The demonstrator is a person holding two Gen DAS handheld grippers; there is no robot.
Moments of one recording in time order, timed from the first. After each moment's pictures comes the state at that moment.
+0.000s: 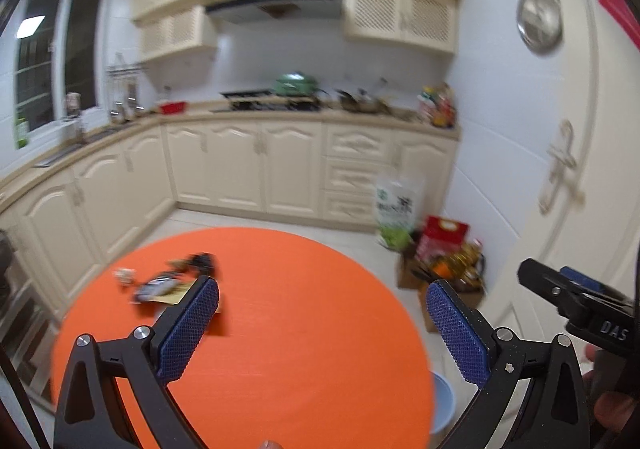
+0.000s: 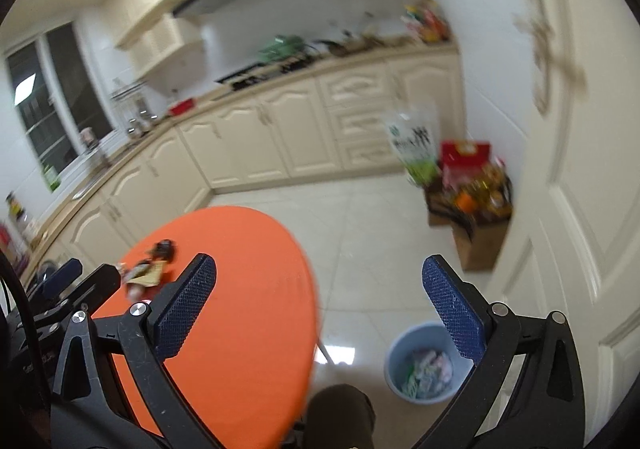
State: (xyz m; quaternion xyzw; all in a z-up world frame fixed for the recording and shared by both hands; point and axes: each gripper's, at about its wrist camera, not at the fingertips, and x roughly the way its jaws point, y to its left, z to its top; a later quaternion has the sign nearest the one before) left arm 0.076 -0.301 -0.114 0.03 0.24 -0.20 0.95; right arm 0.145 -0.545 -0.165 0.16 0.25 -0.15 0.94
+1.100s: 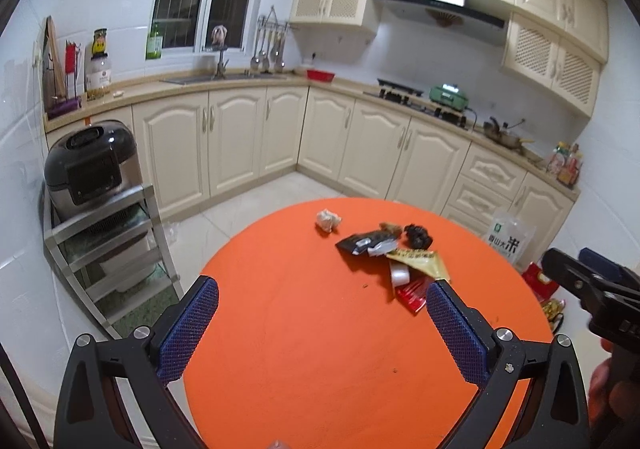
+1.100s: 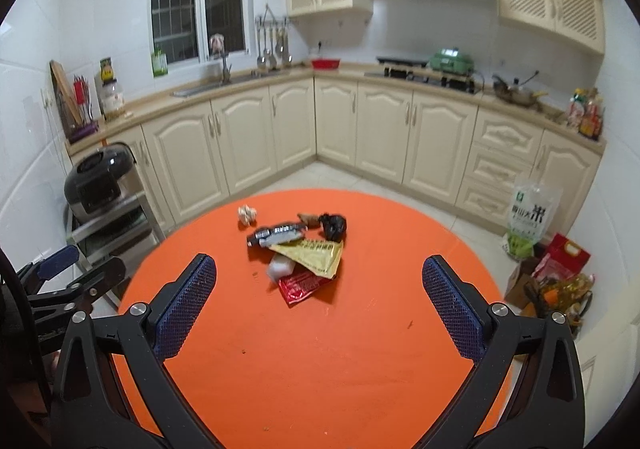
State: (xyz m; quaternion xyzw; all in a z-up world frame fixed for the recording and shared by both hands) left arm 0.011 -0.166 -0.152 -0.08 0.28 -0.01 0.96; right arm 0.274 -0.320 -0.185 -0.01 0.29 0.04 0.96
